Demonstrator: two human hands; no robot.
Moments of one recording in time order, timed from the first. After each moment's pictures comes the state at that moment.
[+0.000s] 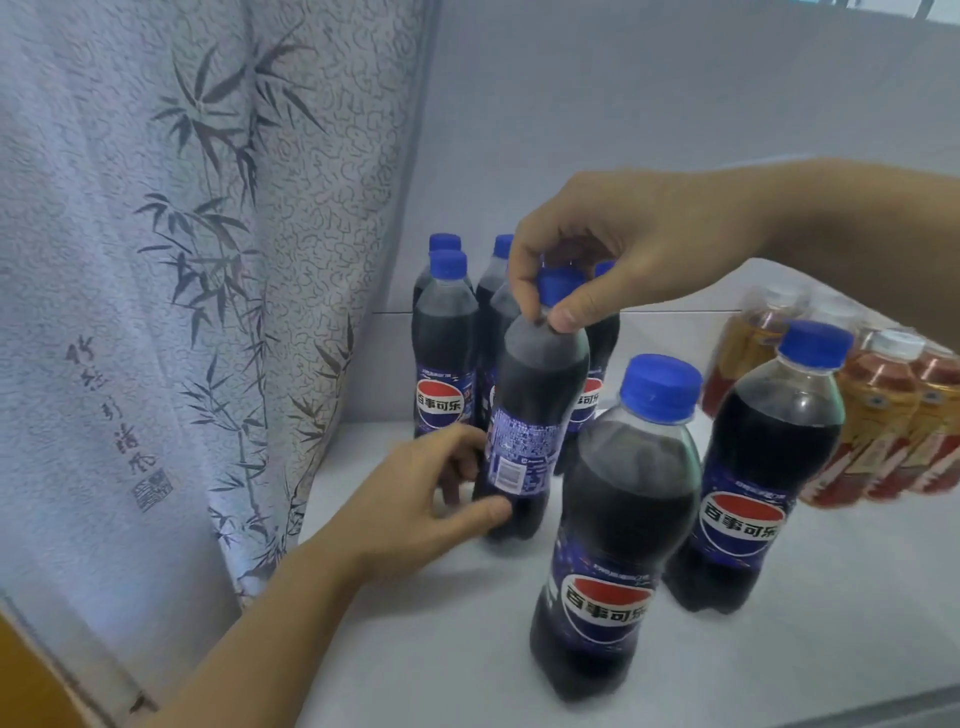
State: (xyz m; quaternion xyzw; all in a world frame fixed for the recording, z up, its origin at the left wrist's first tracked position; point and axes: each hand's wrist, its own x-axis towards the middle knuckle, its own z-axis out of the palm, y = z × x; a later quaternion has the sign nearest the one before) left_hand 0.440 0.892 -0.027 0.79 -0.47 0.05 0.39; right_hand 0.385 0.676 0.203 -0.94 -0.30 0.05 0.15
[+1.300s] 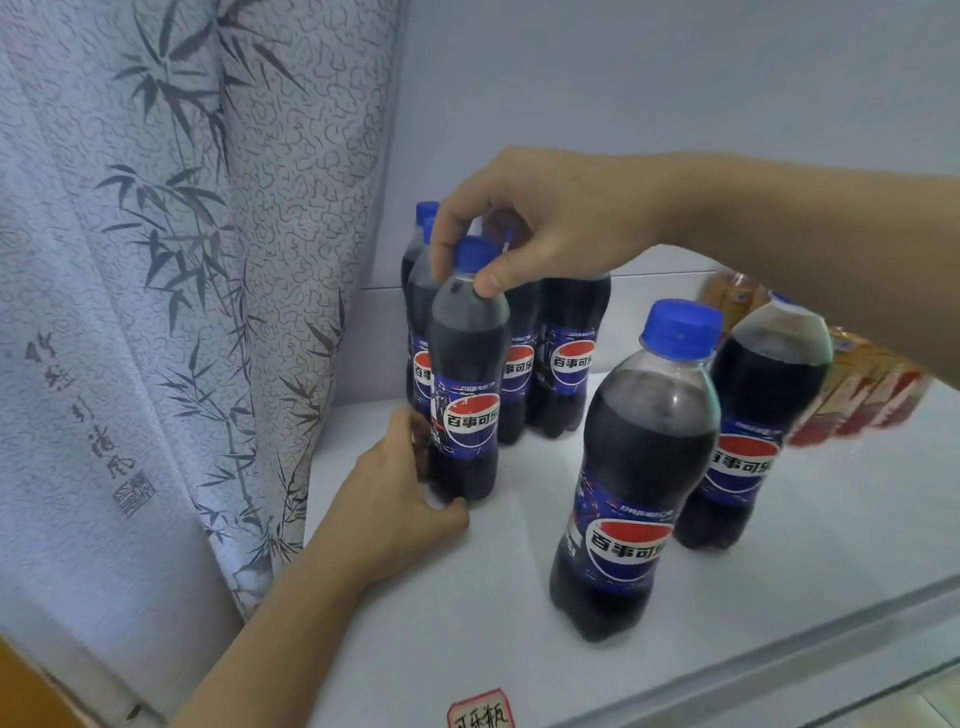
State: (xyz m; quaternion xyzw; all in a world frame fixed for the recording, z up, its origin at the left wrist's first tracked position) left_hand 0.439 0.913 -0.055 0.87 -0.32 0.03 0.39; right_hand 0.402 0.716 0.186 -0.97 -0.25 -0.03 0.08
